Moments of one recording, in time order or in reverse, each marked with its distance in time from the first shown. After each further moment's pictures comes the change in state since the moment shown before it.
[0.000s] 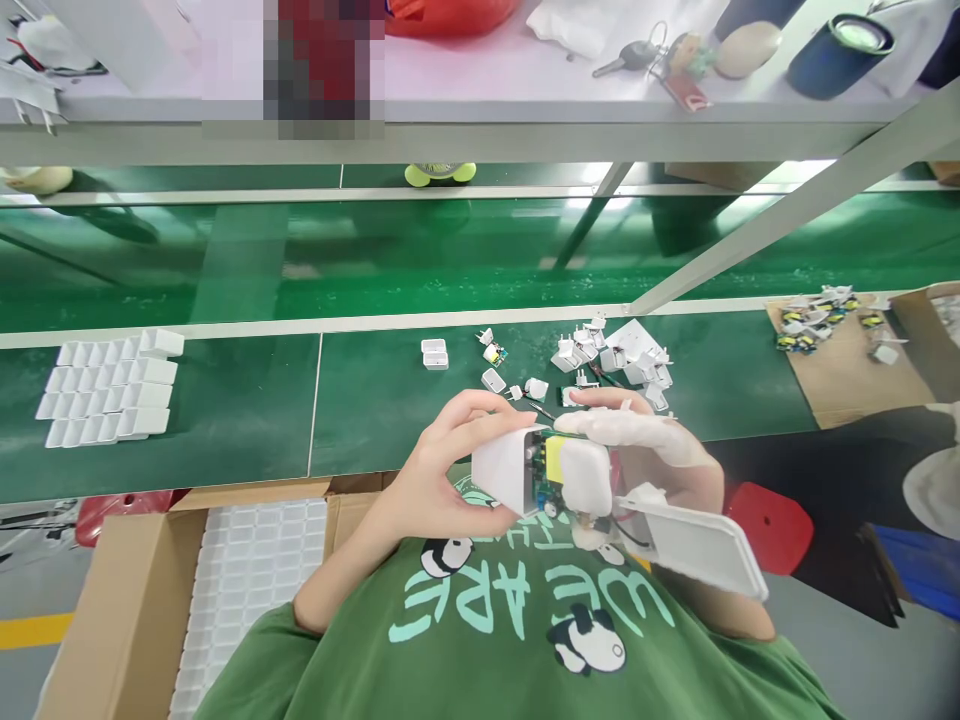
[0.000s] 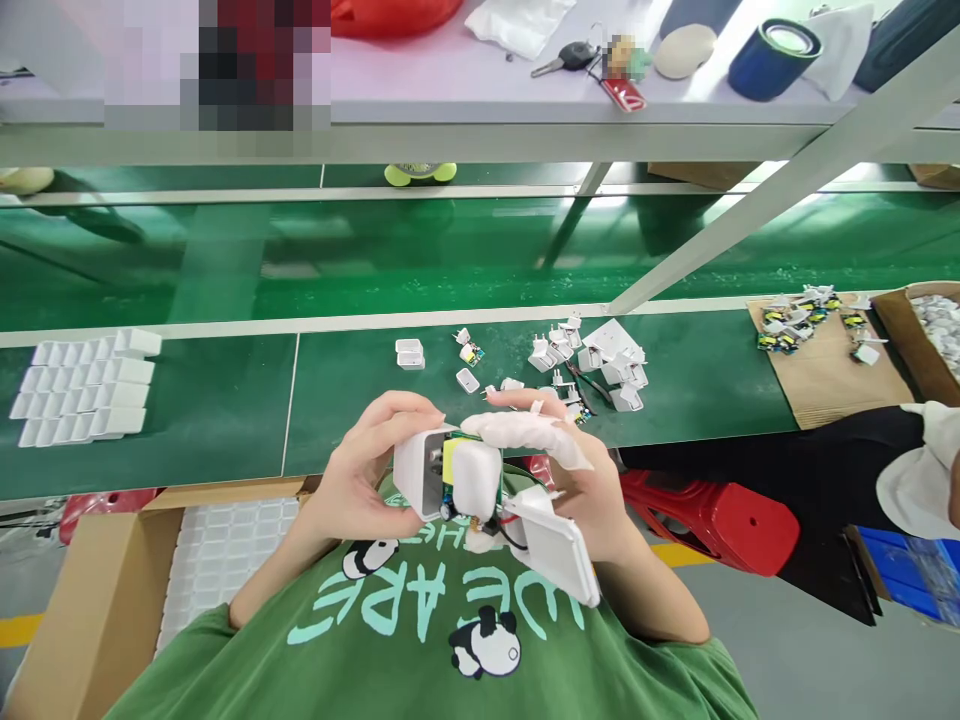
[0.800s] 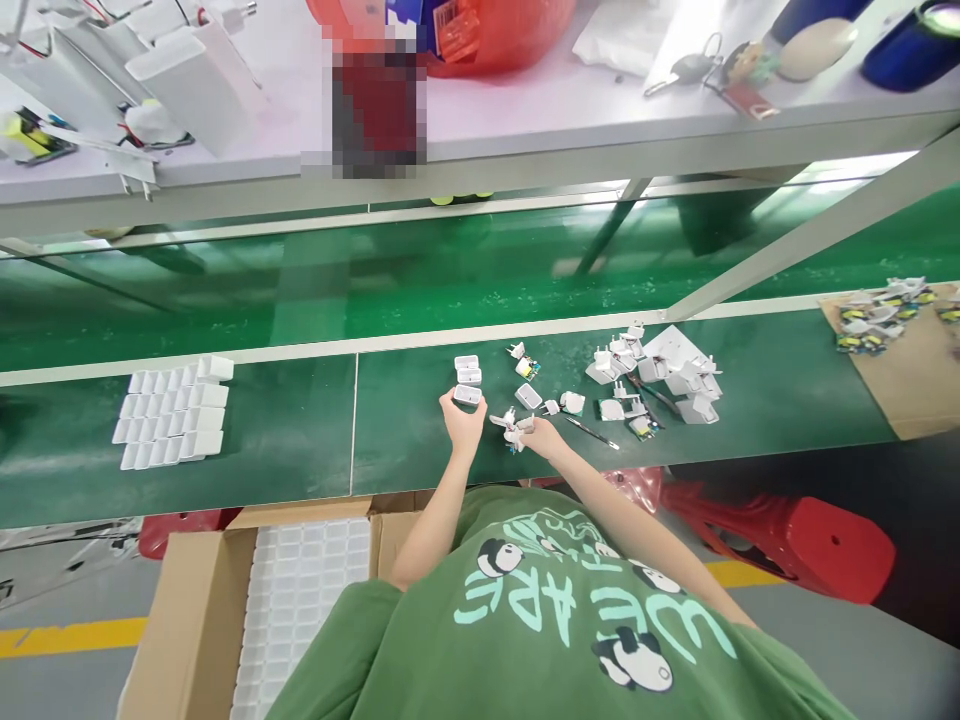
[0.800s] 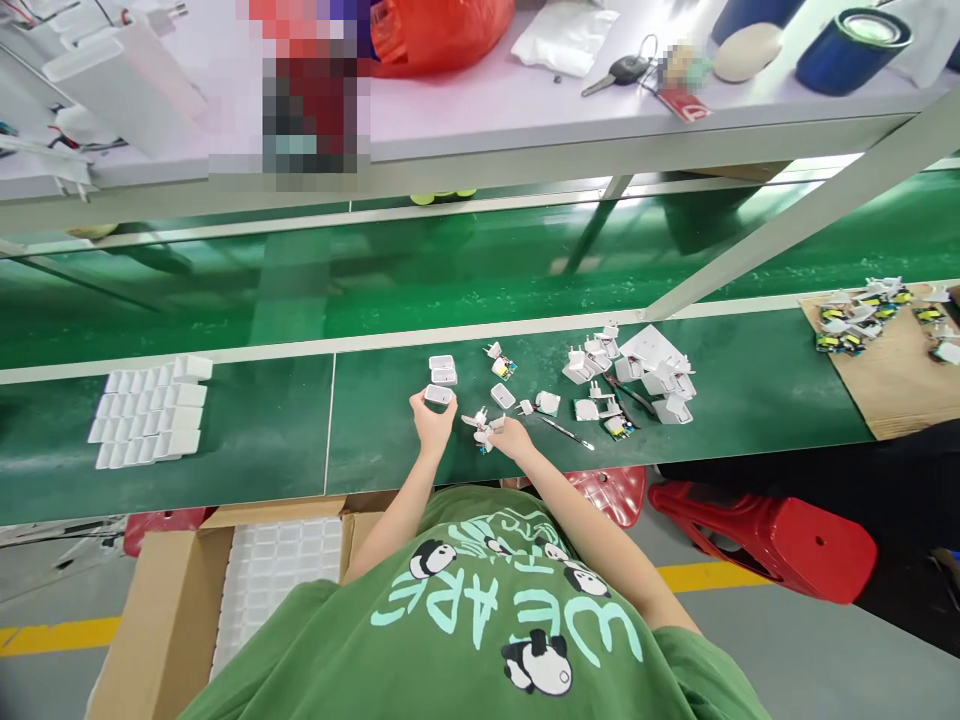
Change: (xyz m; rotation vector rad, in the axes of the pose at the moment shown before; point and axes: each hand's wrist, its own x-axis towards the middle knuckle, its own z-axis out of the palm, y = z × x) left_hand -0.047 -0.223 -0.009 0.582 0.600 -0.913; right_hand -0.030 0.242 0.116 -0.148 -0.137 1.133
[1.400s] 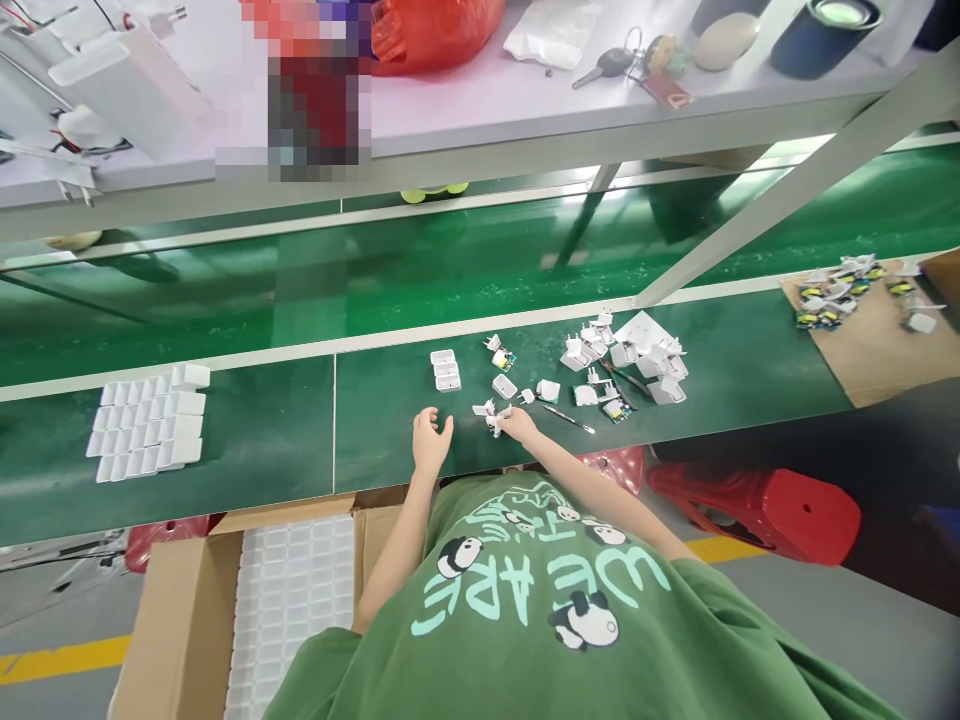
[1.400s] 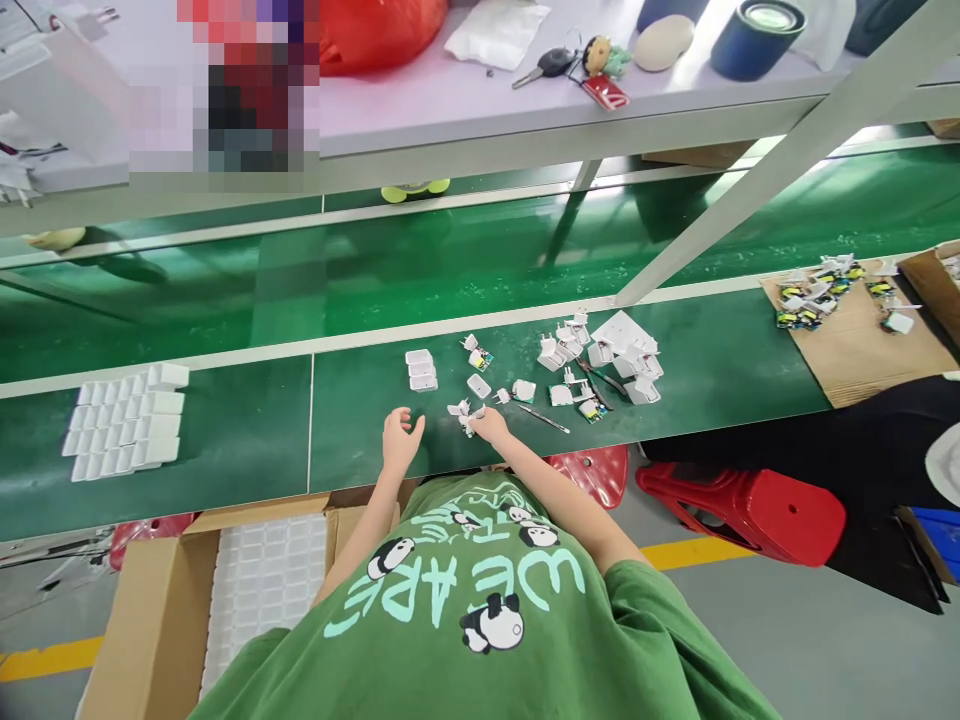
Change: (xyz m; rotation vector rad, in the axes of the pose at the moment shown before) left_hand -0.023 -0.061 -0.013 0.247 -0.153 0.020; right_hand 0.039 0.041 0.006 -0.190 0.003 0.150
